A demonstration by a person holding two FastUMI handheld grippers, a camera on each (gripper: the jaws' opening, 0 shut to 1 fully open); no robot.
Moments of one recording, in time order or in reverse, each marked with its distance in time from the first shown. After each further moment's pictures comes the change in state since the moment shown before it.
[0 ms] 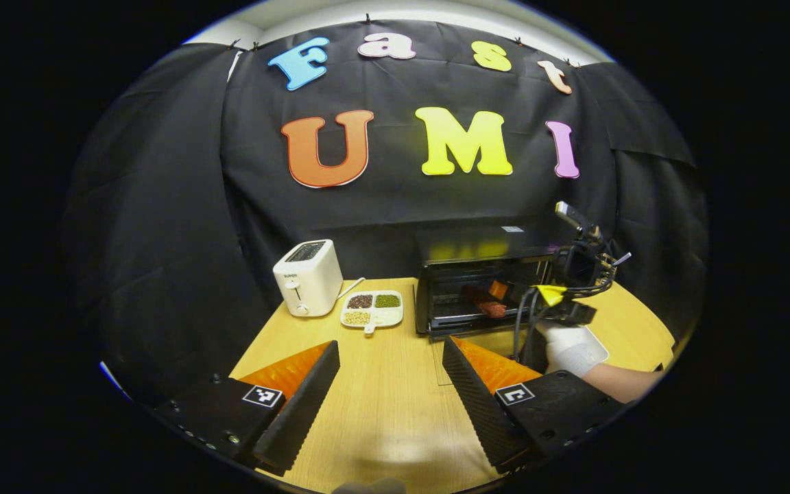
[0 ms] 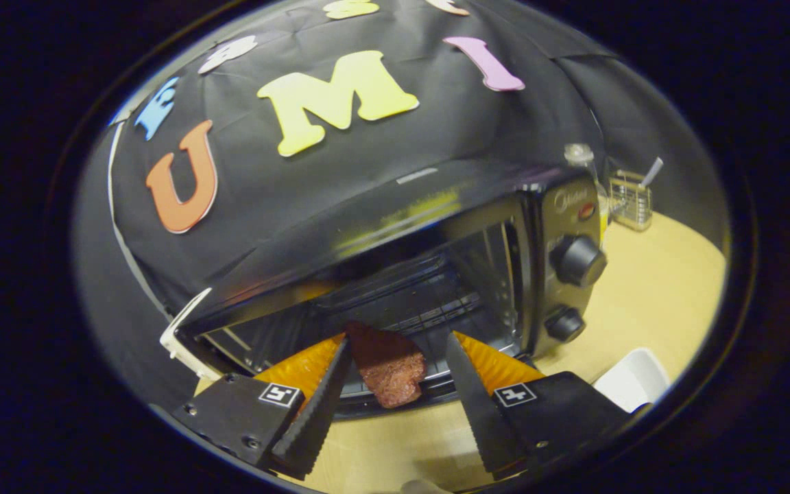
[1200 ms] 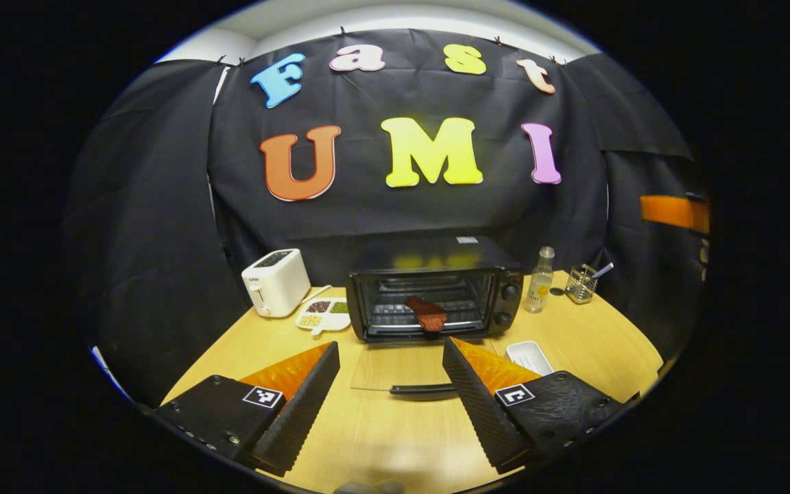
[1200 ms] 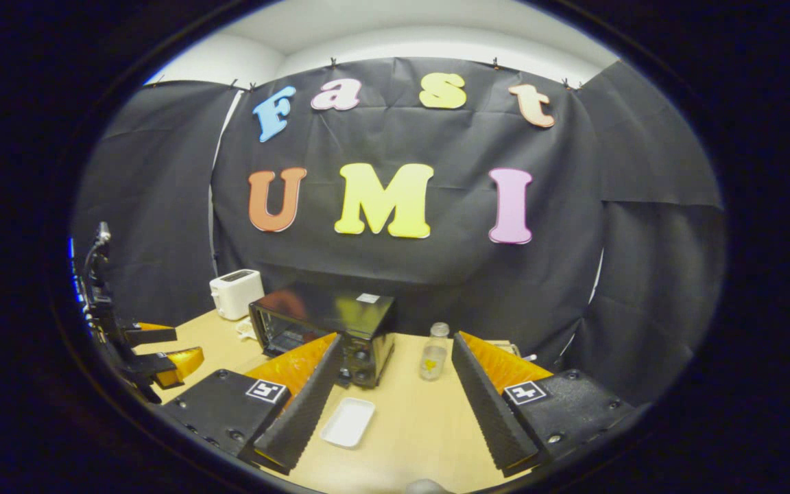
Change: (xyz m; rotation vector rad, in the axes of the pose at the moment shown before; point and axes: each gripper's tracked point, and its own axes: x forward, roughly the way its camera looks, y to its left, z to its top) left arm -0.012 -0.165 -0.005 -0.014 0.011 0.029; right arm -0.317 -0.197 0.200 -0.477 -0.191 0.134
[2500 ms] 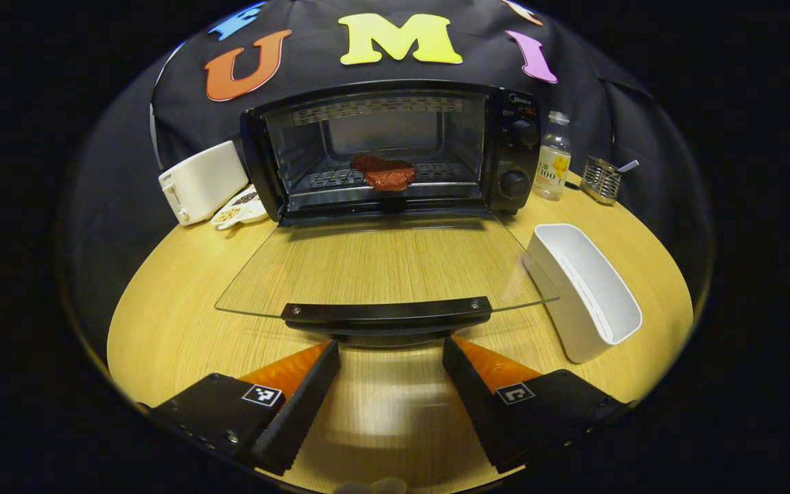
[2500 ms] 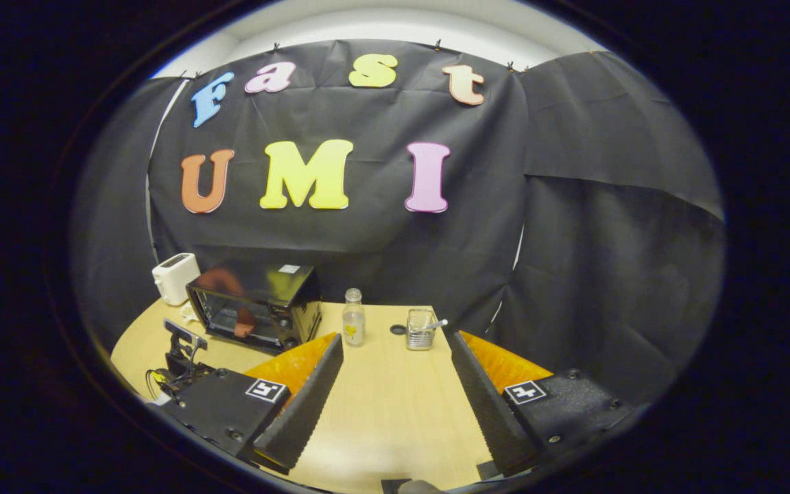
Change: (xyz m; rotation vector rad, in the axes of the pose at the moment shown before) left arm 0.115 -0.059 -0.171 0.022 0.350 -0.112; right arm -0.056 -0.061 -0.010 0.068 0.143 -0.287
